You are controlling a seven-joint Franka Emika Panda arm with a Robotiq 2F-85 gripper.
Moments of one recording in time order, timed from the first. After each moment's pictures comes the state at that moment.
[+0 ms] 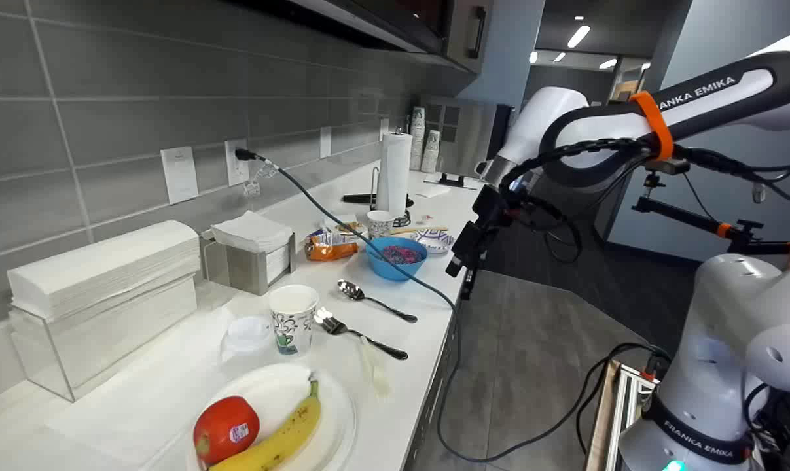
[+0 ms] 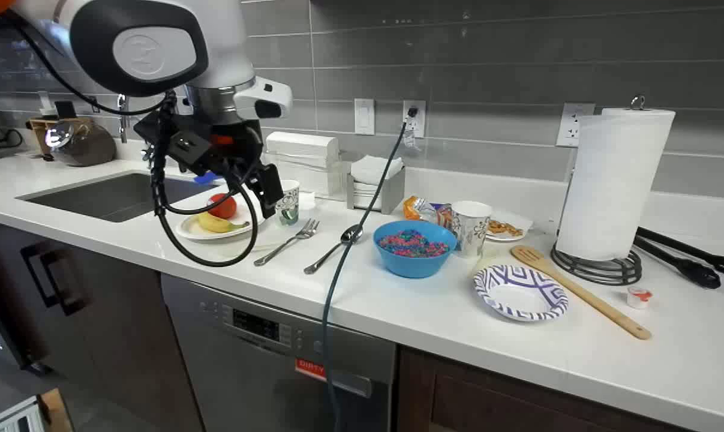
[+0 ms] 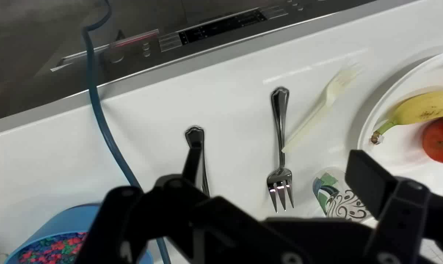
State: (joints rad) arm 0.18 -0.57 -0.02 -2.72 0.28 2.41 -0.08
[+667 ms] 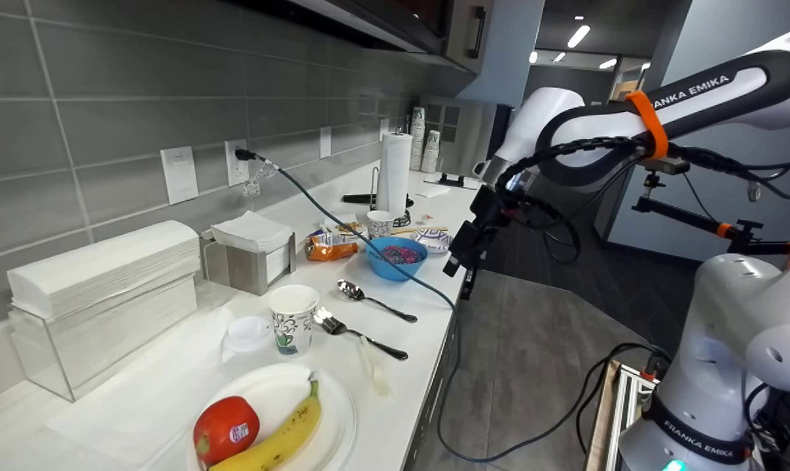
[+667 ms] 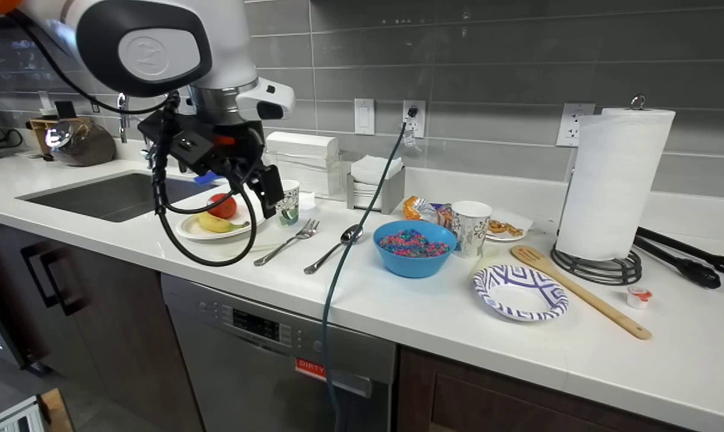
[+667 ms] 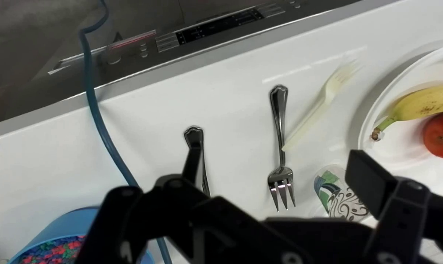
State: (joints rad) arm 0.18 -0.55 -0.02 -2.71 0.29 2.41 -0.07
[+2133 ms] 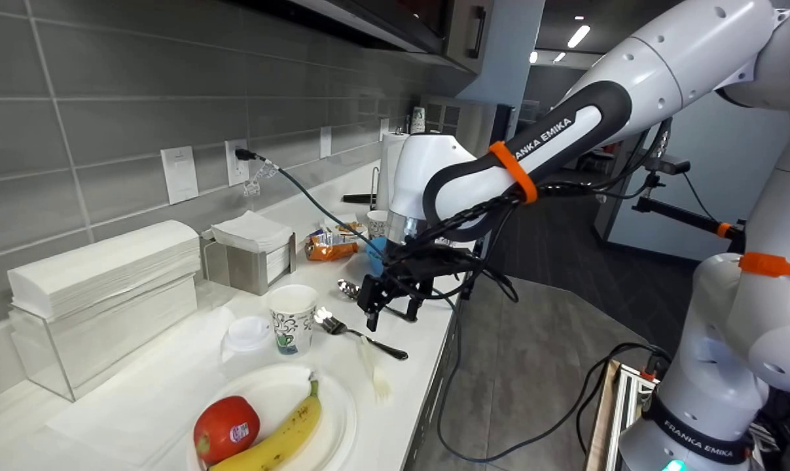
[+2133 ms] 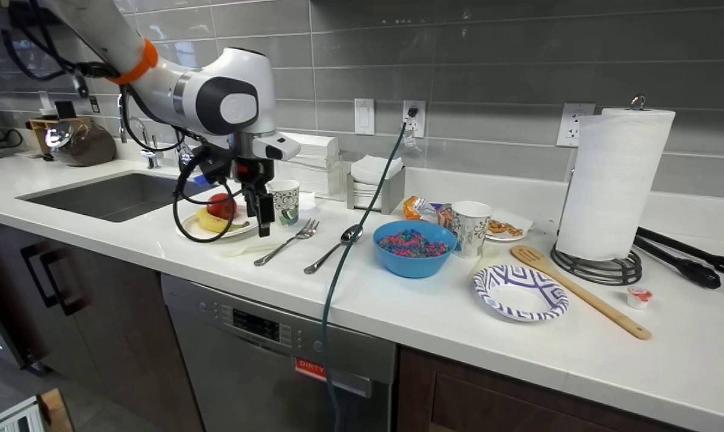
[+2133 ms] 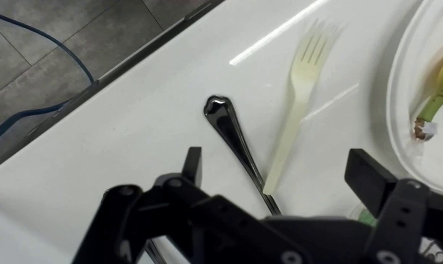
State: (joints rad) arm 0.21 0.01 0.17 -2.34 0.16 2.41 0.53
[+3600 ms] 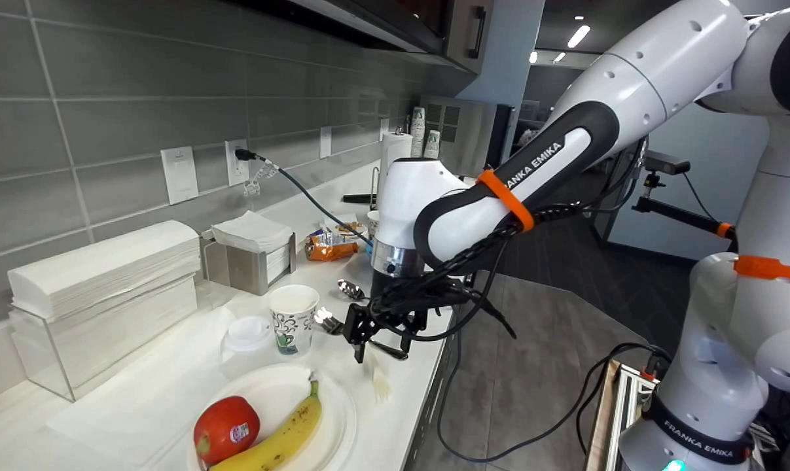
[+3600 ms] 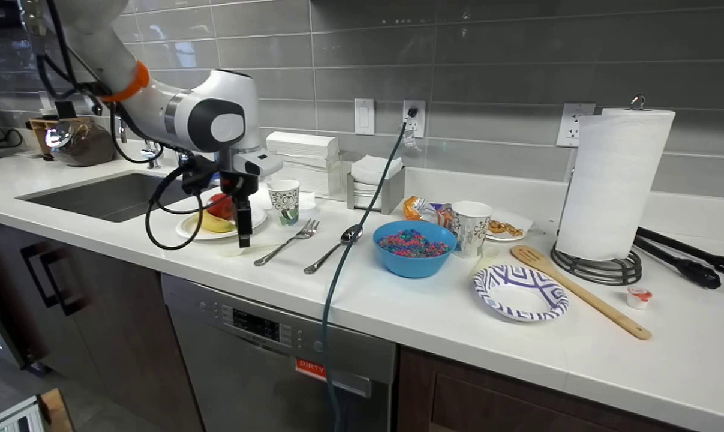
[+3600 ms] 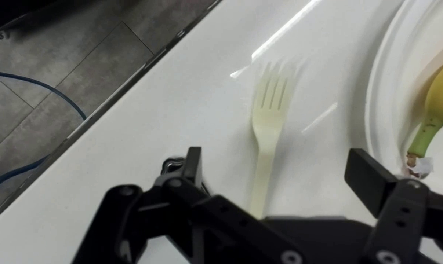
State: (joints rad) arm 0.26 0.10 0.21 -2.33 0.16 2.47 0.75
